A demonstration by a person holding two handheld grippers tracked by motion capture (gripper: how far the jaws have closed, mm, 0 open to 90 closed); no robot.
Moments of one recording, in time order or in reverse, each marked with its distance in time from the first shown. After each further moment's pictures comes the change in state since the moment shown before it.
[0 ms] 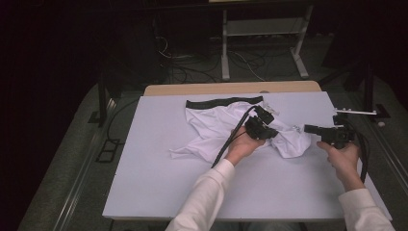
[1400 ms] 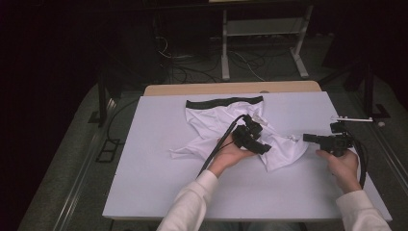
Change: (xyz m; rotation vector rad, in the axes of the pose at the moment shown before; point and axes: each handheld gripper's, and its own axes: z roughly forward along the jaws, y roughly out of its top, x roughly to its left) left arm -0.015 -0.042 -0.021 0.011 -0.004 0.025; right arm -0.002 -0.021 0.004 0.074 -0.018 0.029
